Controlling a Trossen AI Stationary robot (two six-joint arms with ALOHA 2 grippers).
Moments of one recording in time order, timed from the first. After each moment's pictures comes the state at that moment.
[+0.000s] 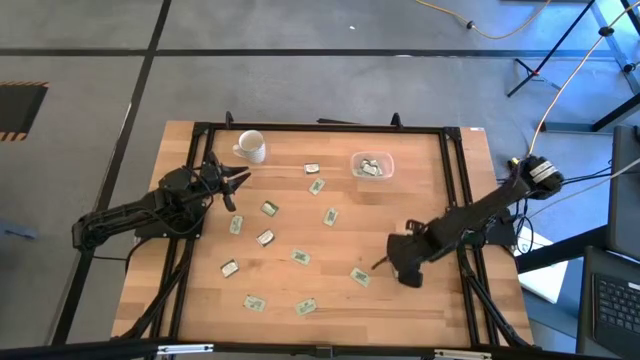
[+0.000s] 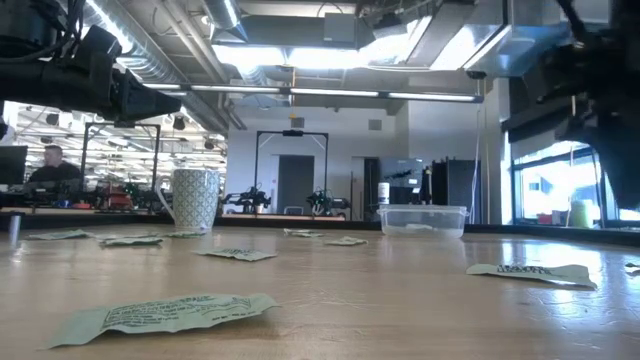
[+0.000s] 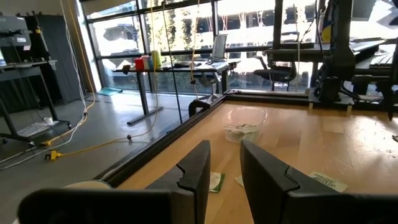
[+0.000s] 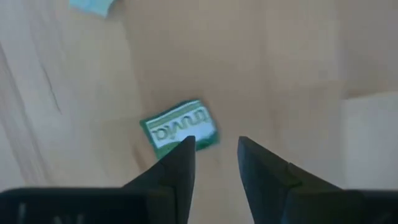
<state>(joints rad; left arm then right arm) 0.38 0.02 0.01 0.03 -0.10 0.05 0.52 1.43 0.81 -0.77 0.05 0.73</state>
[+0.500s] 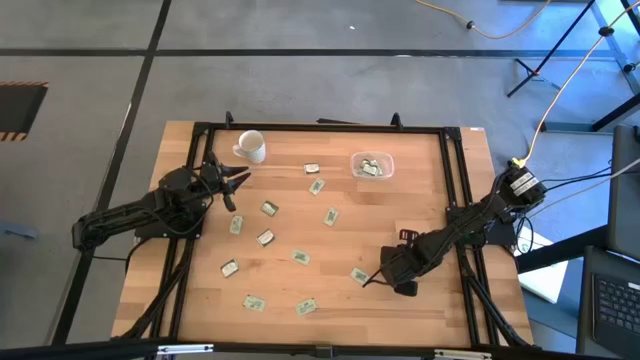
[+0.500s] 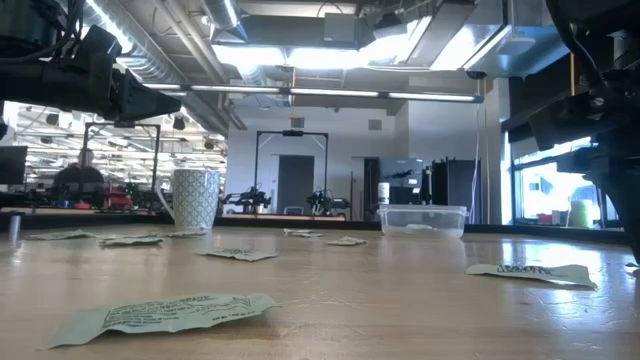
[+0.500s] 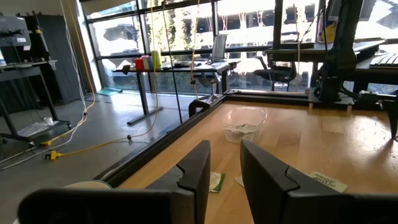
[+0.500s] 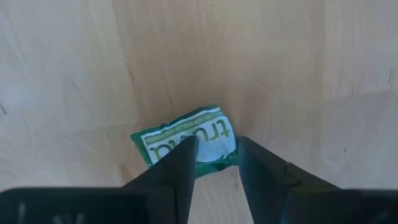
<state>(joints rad) 0.38 0.02 0.01 0.03 -0.10 0.05 0.56 1.66 0.82 -0.69 0.05 0.71</state>
